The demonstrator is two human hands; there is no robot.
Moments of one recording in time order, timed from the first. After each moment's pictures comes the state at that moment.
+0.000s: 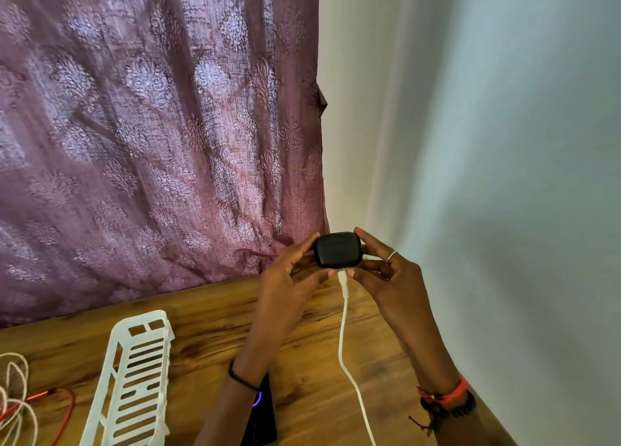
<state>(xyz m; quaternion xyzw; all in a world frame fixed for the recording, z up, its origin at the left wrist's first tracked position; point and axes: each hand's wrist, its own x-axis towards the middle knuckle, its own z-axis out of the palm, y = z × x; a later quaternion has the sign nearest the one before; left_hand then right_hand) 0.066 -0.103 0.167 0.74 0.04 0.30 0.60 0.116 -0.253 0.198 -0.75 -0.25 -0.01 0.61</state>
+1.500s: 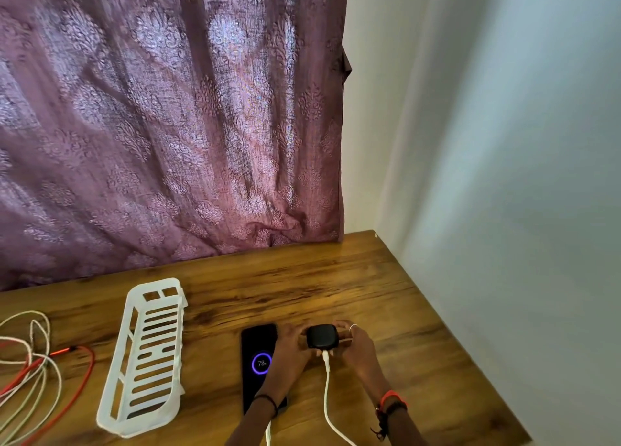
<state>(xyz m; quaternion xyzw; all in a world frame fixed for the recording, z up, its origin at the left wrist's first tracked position) 0.058 -0.090 -0.037 0.85 0.24 0.03 0.47 0.137 -0.218 -0.032 -0.88 -0.11 0.21 0.41</state>
